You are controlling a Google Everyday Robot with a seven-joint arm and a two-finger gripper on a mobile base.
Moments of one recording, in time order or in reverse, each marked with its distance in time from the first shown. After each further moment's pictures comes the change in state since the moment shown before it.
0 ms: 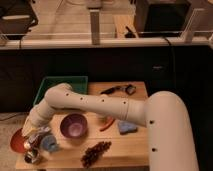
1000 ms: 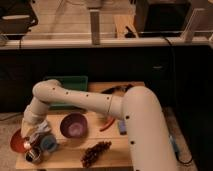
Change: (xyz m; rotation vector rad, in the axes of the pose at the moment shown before) arm 0.012 -0.012 0.026 -0.155 0.091 -0.102
